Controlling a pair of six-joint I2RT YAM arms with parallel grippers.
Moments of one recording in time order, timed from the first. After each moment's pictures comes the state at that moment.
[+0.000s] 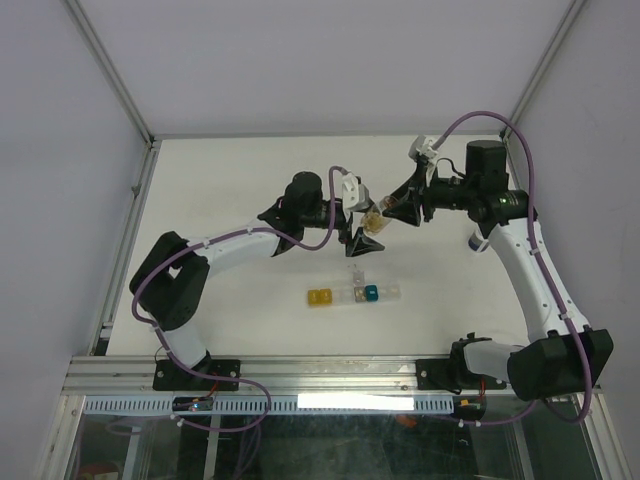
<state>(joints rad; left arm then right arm) -0.76 1.74 1.15 0.43 0.81 0.18 0.17 1.23 1.24 -0.64 -0.99 -0.46</state>
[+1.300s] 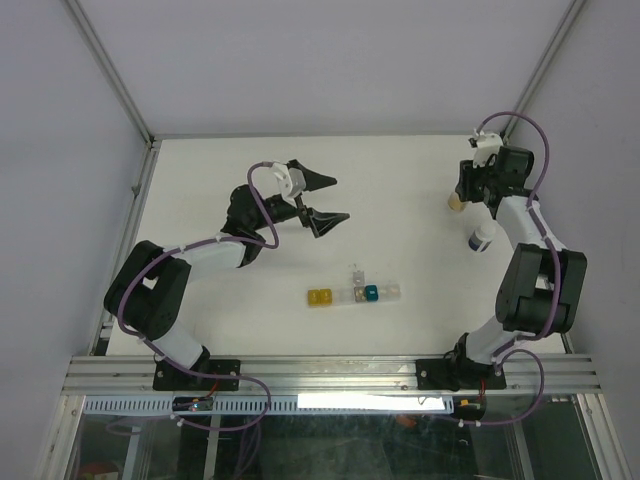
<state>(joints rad) -0.53 1.62 0.83 1.06 0.74 -0.10 -0.17 1.55 1.11 -0.20 -0.27 -0.27</state>
